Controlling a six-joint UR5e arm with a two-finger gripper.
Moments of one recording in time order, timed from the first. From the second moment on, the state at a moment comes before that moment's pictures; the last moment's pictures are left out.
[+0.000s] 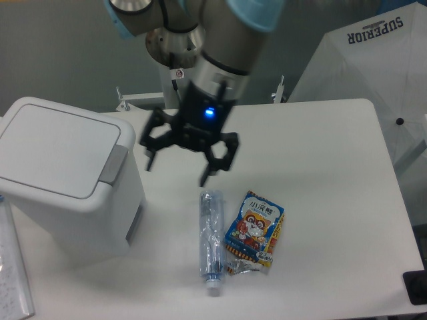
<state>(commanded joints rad) 2.39 -1.63 -1.62 -1.11 1.00 0.43</state>
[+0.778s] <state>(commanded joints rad) 2.37 -1.68 -1.64 -1.09 1.01 0.44</state>
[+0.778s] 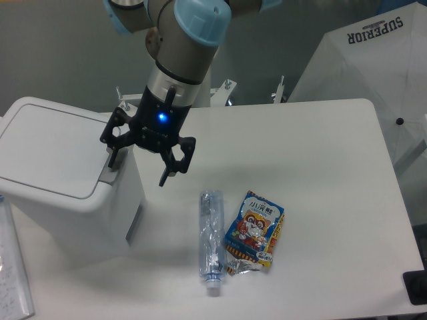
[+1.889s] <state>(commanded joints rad) 2.39 -1.68 -1.53 -1.08 1.01 0.43</state>
